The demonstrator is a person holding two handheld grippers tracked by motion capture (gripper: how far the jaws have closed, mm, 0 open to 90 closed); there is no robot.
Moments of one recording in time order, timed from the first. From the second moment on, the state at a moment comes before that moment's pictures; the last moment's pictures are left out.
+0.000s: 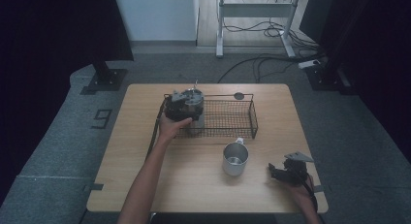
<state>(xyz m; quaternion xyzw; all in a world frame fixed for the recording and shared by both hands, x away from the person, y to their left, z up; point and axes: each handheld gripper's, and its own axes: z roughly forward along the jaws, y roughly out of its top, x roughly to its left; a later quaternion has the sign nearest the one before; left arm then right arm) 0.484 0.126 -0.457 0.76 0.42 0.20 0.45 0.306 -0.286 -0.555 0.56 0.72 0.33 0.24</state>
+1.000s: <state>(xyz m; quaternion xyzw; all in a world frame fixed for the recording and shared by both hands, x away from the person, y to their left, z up) 0.475 0.130 -0.465 0.77 0.42 0.20 0.44 0.306 -0.287 -0.556 0.56 0.72 0.33 0.24</state>
